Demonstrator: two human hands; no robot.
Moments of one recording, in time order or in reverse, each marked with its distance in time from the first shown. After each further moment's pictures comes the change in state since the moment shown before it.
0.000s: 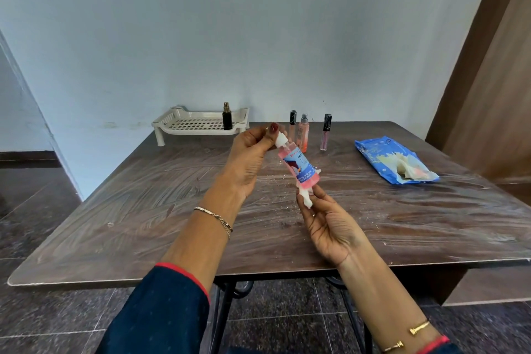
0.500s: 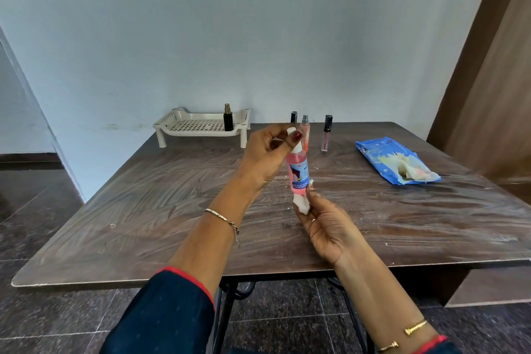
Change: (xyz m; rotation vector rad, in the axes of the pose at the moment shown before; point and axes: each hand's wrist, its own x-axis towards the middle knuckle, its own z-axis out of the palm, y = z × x) left_hand -0.003 0.004 0.019 0.329 -0.026 0.119; right_hand 0.006 0.006 0.001 -0.172 0.134 -0.052
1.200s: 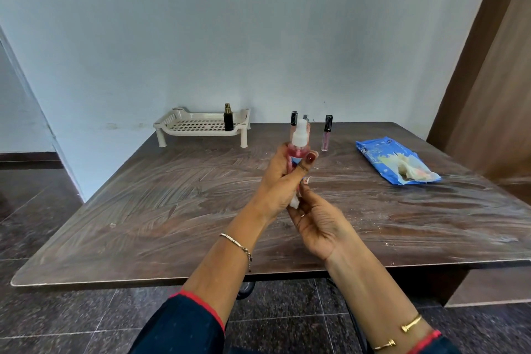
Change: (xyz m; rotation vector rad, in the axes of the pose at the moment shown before) left_hand -0.030 -0.023 0.022 -0.147 -0.127 -0.062; right_hand -0.006 0.007 0.016 0.053 -0.096 0.026
